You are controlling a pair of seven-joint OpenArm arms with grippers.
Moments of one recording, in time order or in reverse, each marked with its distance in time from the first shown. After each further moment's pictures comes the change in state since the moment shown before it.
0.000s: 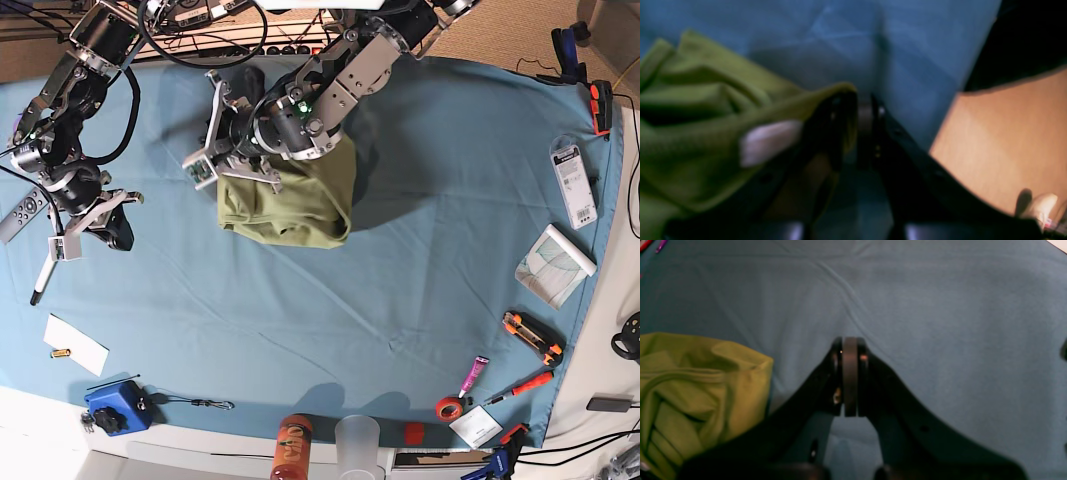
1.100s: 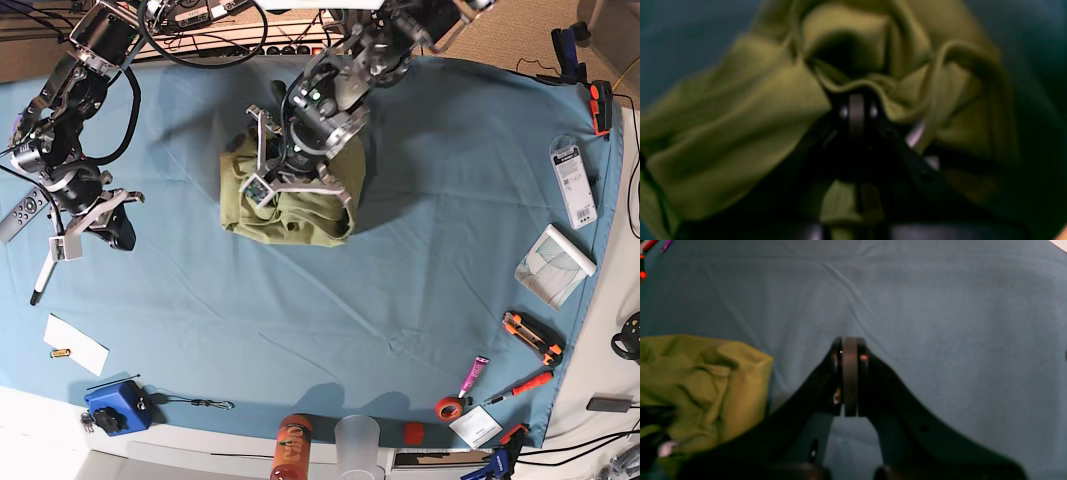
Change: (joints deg) left arm 1.3 -4.9 0.3 -8.3 22.7 18.6 -14.8; right arm 0.0 0.0 0.0 0.0 1.3 0.0 -1.6
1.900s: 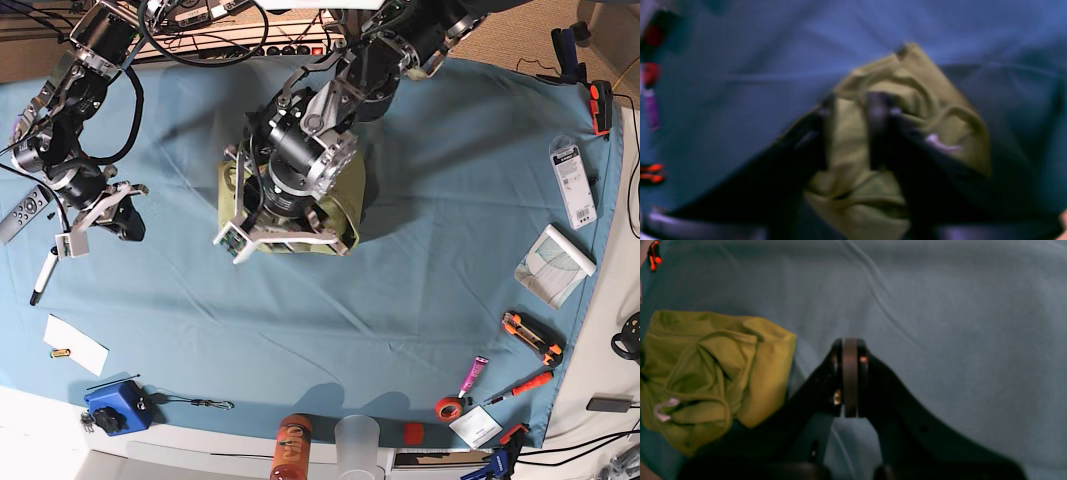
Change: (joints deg) left arm -5.7 5.0 -0.1 16.8 6.8 -0.6 19.5; right arm -0.1 0.0 0.0 0.0 4.9 0.0 -6.8
